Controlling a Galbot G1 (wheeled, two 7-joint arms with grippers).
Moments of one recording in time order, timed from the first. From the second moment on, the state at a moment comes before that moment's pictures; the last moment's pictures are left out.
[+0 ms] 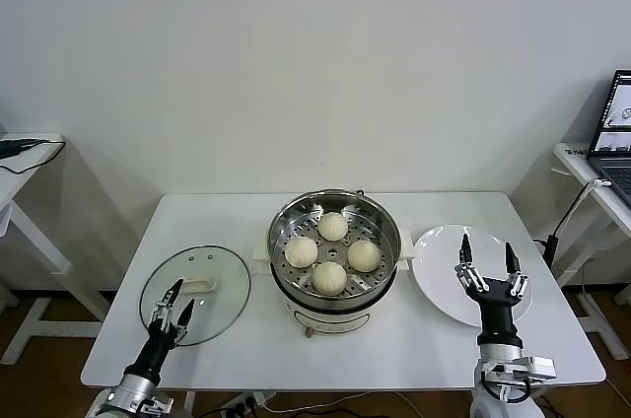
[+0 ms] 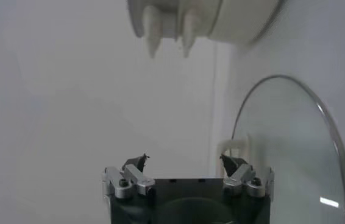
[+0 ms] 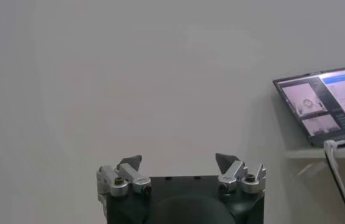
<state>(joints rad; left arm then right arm) 1.43 -1.43 -0.80 -1.59 1.45 -0.45 -0.31 -1.49 1.36 0.64 1.91 0.44 0.38 0.05</state>
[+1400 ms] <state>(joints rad) 1.16 -1.46 -0.78 -1.34 1.61 -0.36 -0.34 -1.49 1.38 0.63 1.87 0.40 0.42 0.05</state>
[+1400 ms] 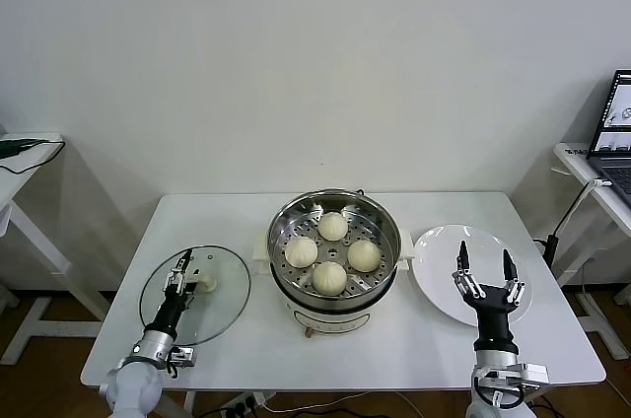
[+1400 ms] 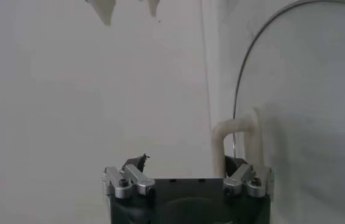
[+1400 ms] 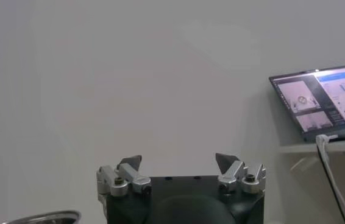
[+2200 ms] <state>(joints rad) 1.16 -1.46 -0.78 -1.32 1.62 -0.34 -0.37 -1.47 1.38 0.62 1.84 0.40 0.43 0.05</state>
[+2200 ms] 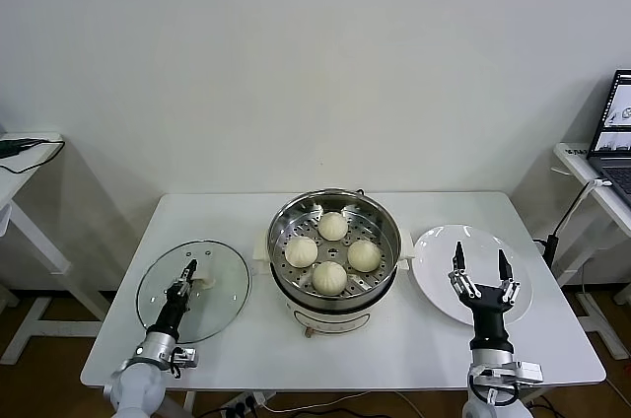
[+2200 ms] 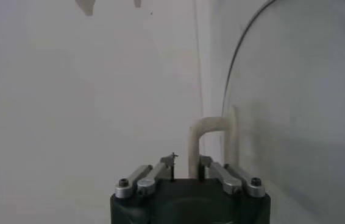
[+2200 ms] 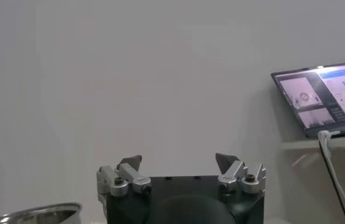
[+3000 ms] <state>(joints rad) 1.36 -1.26 -0.71 -1.95 1.28 0.01 -0.03 -1.46 1.38 0.62 1.86 0.41 0.43 0.06</state>
